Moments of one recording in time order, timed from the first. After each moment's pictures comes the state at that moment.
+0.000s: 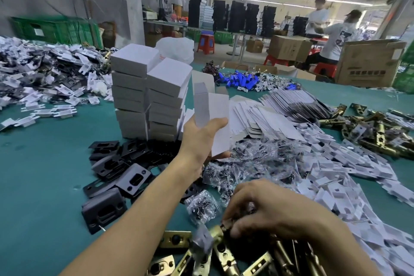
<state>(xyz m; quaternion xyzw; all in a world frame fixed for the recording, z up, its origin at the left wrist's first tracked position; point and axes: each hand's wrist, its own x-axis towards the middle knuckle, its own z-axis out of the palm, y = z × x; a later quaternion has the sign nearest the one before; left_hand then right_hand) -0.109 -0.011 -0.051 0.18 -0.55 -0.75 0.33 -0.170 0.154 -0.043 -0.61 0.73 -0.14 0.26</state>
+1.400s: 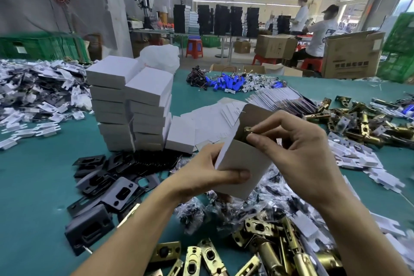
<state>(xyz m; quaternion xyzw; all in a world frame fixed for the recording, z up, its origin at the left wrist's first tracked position) -0.097 0.013 -0.058 -0.02 -0.71 -0.70 0.09 -0.181 0.175 -0.003 -0.46 0.70 -0.54 -0.06</state>
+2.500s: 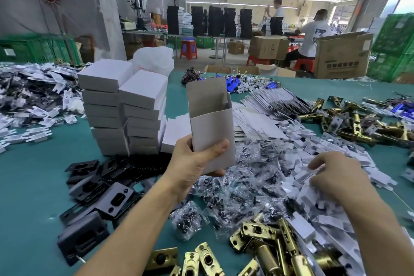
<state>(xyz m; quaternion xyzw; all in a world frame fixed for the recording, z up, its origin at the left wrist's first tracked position) -0.102 0.005 -0.056 0.06 -0.59 -0.77 0.25 -0.267 0.228 -0.050 -0.10 0.97 -0.21 0.03</state>
